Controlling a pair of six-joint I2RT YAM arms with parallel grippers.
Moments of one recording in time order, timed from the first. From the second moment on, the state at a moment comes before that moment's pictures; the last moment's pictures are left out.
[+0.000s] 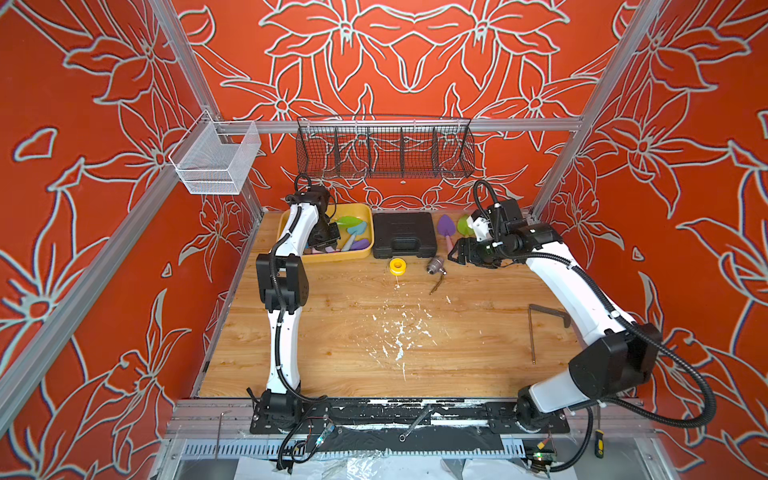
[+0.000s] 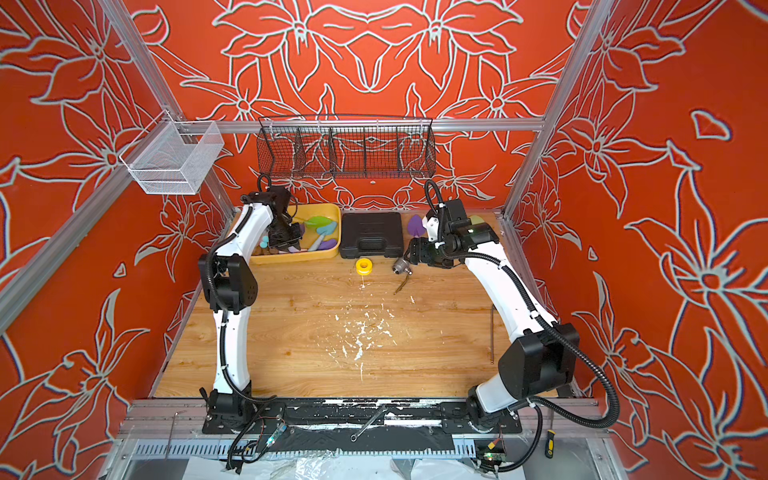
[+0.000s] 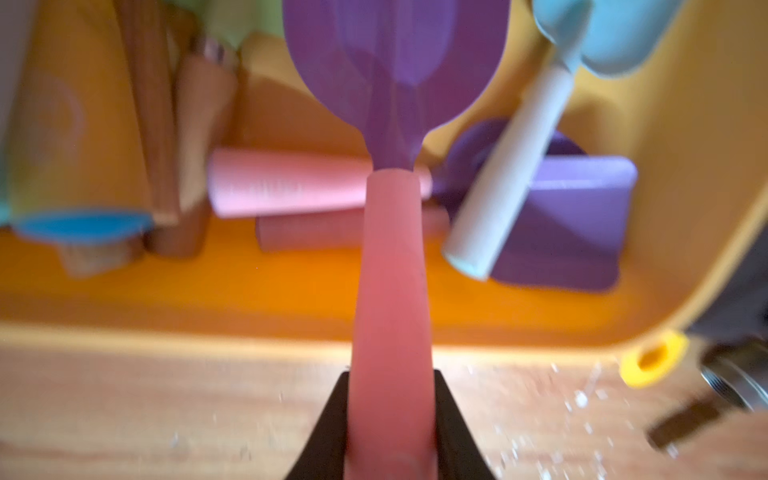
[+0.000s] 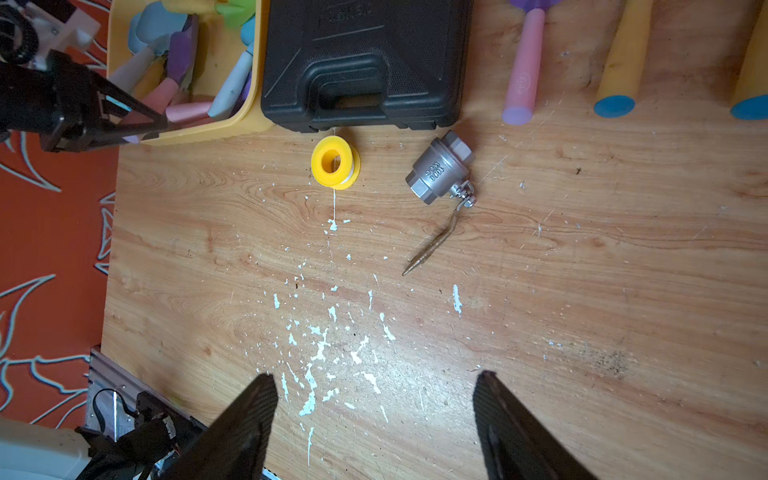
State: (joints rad) left arm -0.02 2.31 2.30 -1.39 0.14 -0.39; right arm 0.26 1.51 1.51 -0.99 -0.31 0.32
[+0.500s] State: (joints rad) left arm -0.15 1.98 2.06 -1.50 0.19 -0.45; right arm 0.26 1.51 1.50 -0.96 -0.35 0.37
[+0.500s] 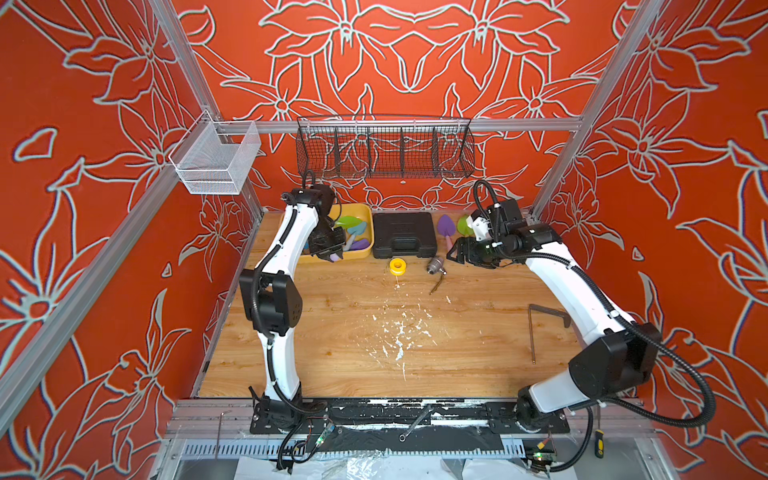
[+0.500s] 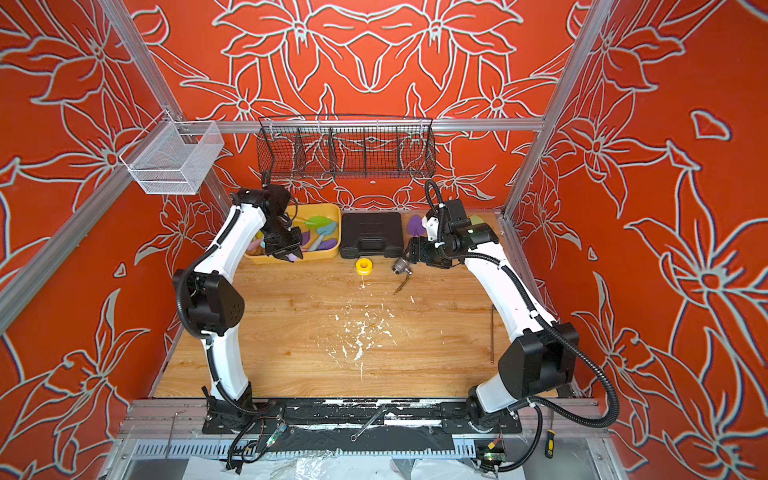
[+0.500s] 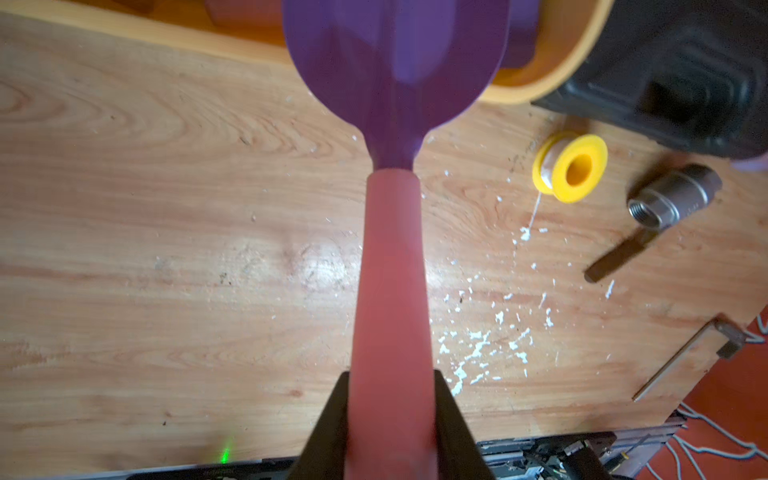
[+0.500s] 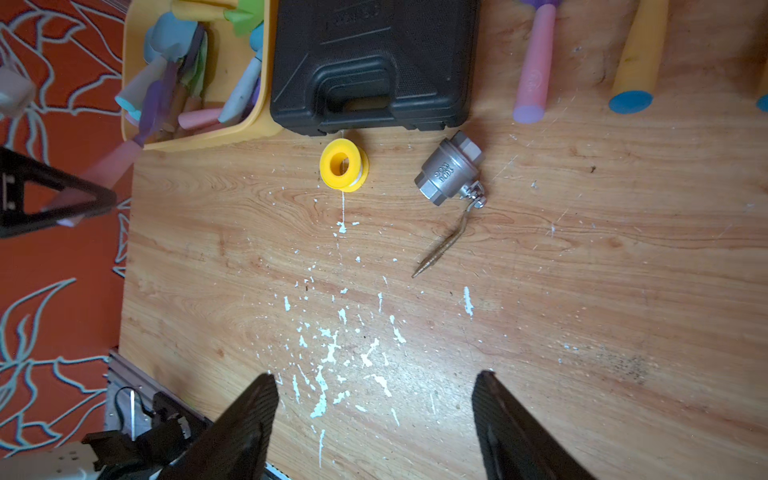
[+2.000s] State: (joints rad) left arm -0.72 1.91 1.88 -1.11 0.13 -0.80; right arm 0.44 1.69 1.41 -0.55 -0.59 0.84
